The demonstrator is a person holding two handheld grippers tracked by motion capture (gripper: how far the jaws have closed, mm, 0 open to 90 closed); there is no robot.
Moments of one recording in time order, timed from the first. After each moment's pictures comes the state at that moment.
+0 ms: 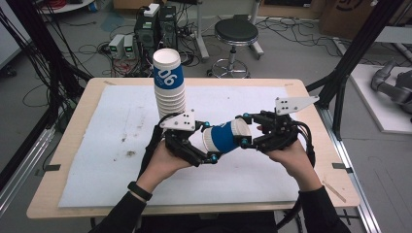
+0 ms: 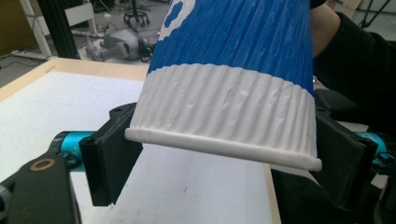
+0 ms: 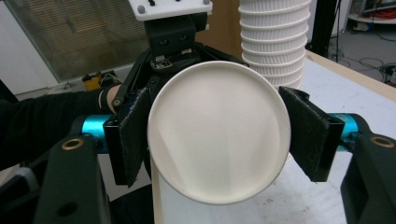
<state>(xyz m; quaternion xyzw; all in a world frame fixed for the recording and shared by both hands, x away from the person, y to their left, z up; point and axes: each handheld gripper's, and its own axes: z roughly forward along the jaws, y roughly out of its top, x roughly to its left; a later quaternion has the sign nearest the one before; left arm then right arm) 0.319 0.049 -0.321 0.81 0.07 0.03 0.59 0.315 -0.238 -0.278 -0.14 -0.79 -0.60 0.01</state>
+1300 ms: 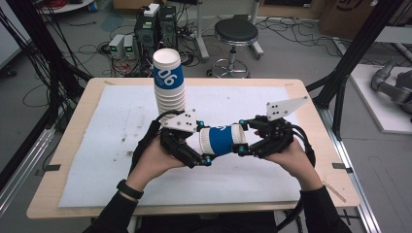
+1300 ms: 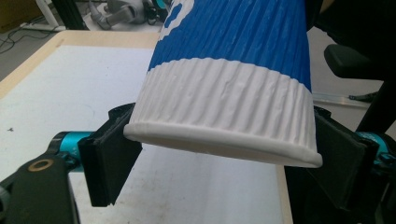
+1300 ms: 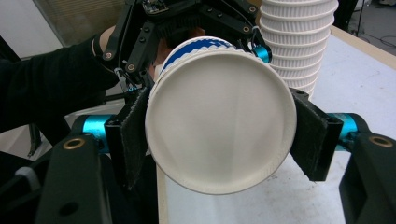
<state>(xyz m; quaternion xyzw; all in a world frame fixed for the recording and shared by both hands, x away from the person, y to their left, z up) 0.311 0.055 -0.300 0.85 0.05 0.06 0.52 0.317 -0.230 -0.284 -0.11 -0.83 -0.55 0.02</state>
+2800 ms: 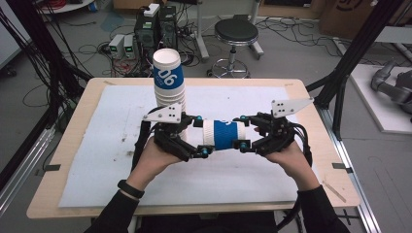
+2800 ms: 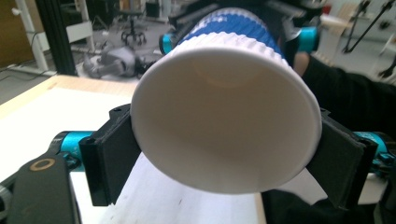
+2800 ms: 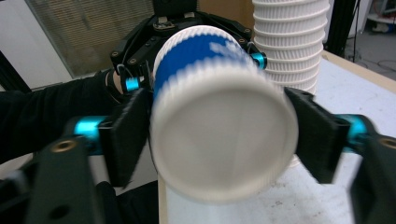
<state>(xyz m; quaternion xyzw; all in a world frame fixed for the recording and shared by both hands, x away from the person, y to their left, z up) 0.318 0.071 -0.304 0.78 0.07 0.02 0.62 0.320 -0.235 -0.287 -0.12 -0.79 -0.59 0.03</state>
